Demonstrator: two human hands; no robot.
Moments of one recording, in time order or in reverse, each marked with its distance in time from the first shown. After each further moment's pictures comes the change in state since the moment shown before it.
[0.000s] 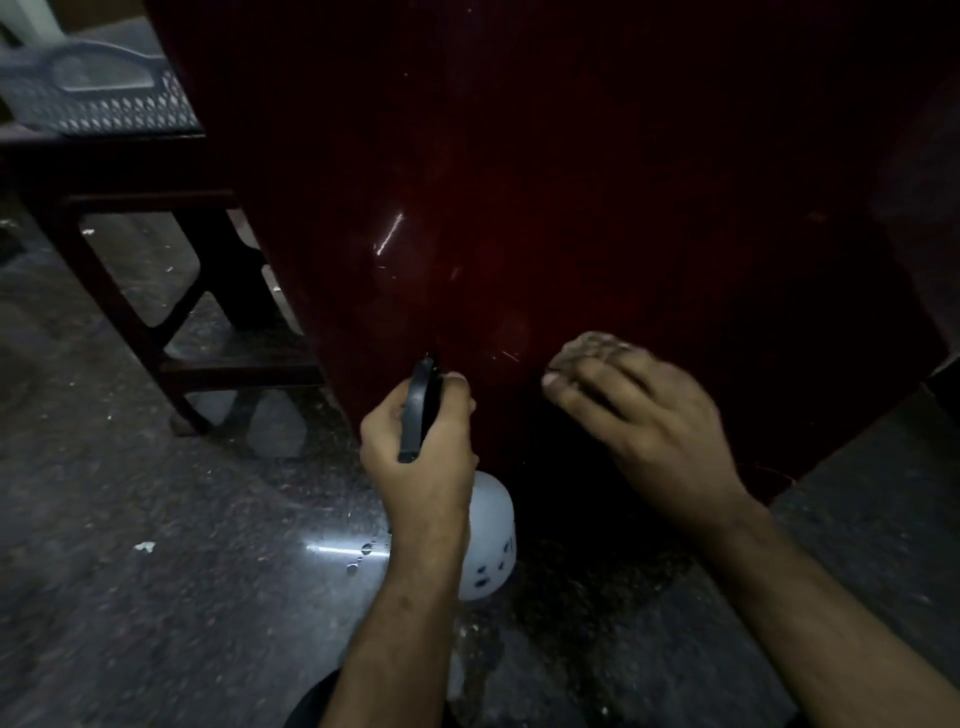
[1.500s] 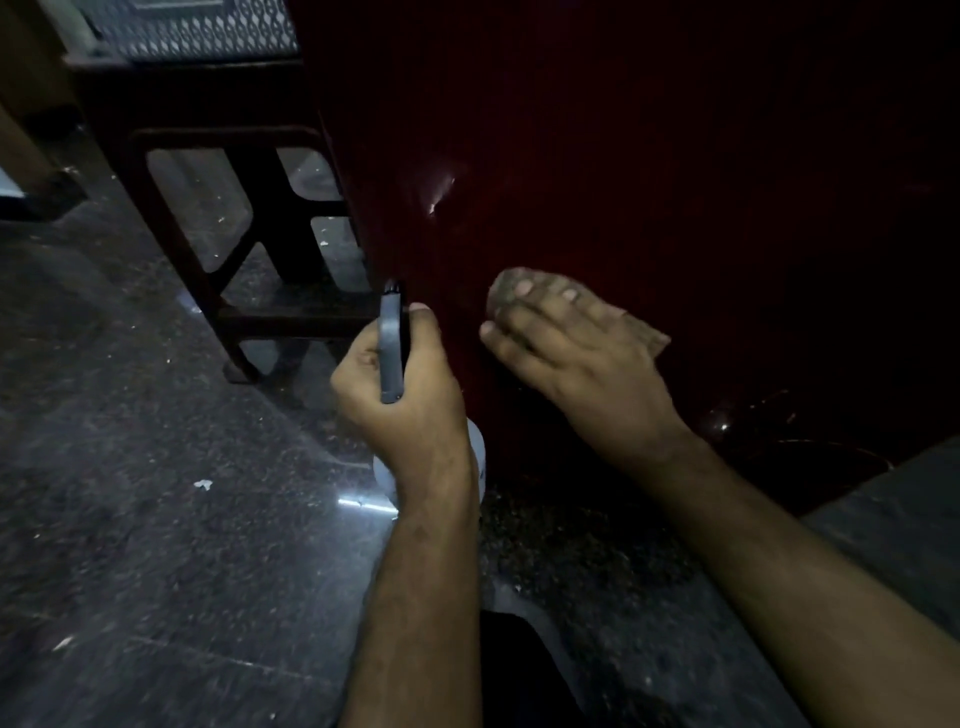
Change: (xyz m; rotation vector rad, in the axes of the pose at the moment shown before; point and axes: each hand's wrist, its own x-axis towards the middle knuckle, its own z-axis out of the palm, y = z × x) left_hand 0.037 0.006 -0.037 -0.096 0.300 0.193; right_hand 0.064 -0.067 0.052 0.038 -0.112 -0.127
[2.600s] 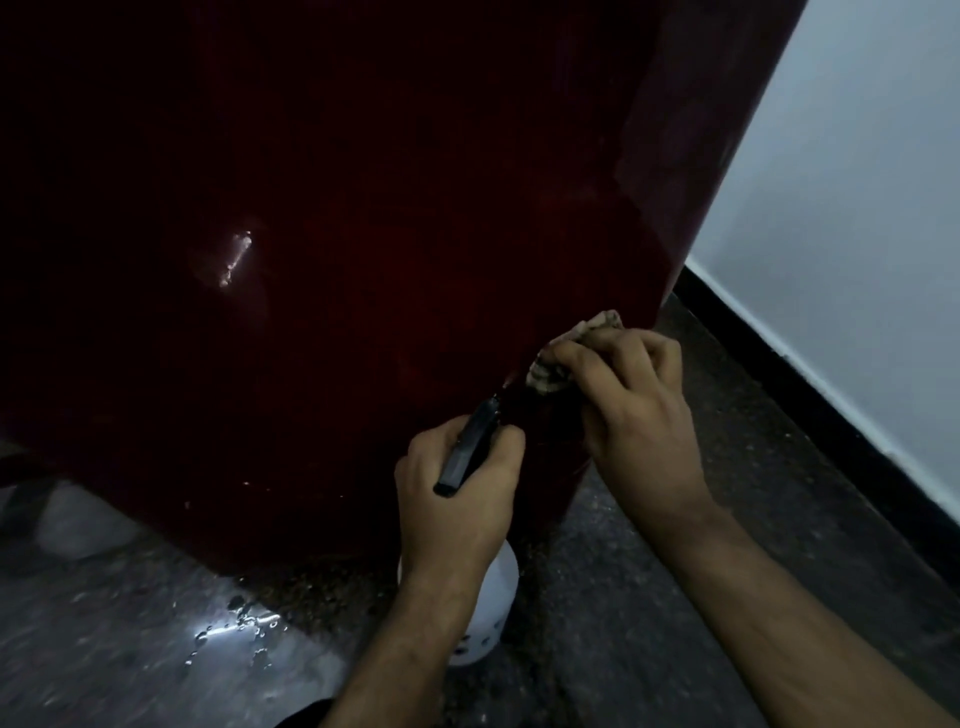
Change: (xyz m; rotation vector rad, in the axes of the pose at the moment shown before) left_hand -0.182 -0.013 0.099 0.273 -0.936 -0.134; right_hand -0.177 0.115 -0.116 -0.033 0.055 0.724
